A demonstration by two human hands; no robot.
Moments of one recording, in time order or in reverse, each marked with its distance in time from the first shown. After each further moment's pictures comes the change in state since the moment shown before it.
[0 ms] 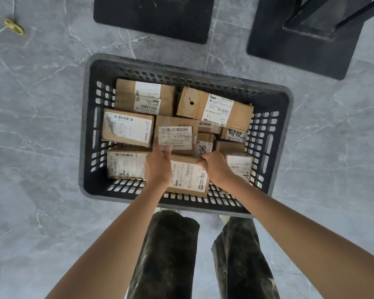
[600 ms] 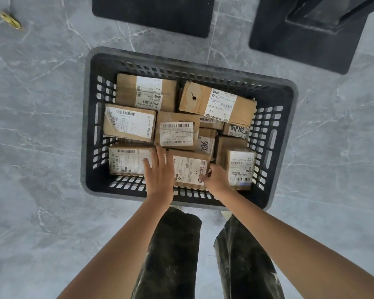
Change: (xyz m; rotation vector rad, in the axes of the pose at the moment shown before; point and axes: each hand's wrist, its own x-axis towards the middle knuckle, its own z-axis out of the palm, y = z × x) left_hand -0.027 -0.030 0.004 1.037 -0.106 0.324; right_hand -0.015 0.013 0.050 0.317 0.109 0.263
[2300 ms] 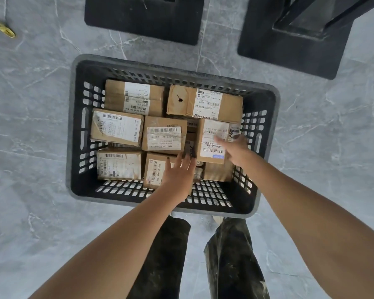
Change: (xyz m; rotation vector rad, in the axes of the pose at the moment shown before) left_hand 0.010 0.059 -0.033 -0.006 -0.289 0.347; right_hand 0.064 -0.013 -0.106 0.576 0.094 0.298
